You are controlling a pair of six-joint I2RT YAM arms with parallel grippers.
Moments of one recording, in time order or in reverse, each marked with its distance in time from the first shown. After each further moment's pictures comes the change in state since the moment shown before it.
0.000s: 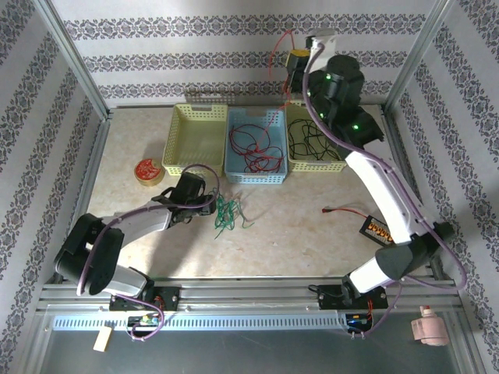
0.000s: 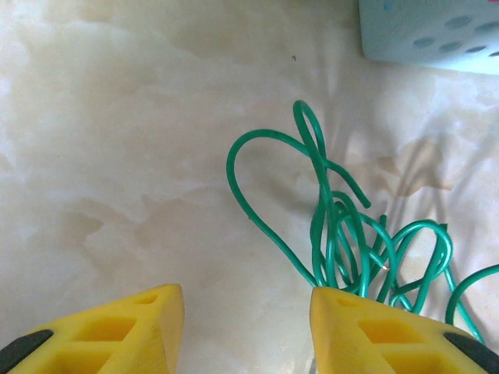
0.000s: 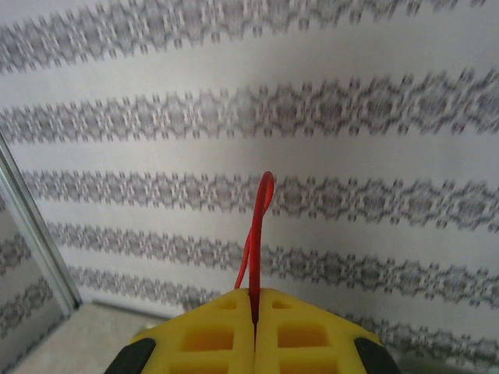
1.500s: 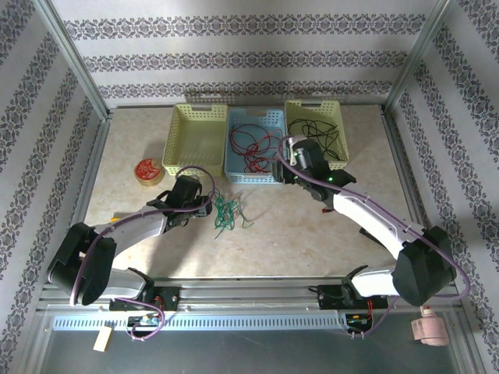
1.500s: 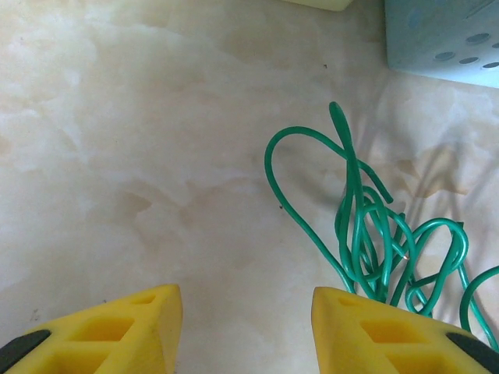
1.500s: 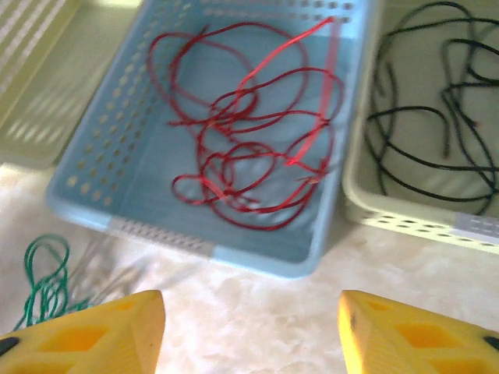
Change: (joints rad) left arm 0.000 -0.065 -0.038 -0.021 -0.040 -0.024; right arm 0.042 -0.213 -0.794 -0.109 -0.015 0.182
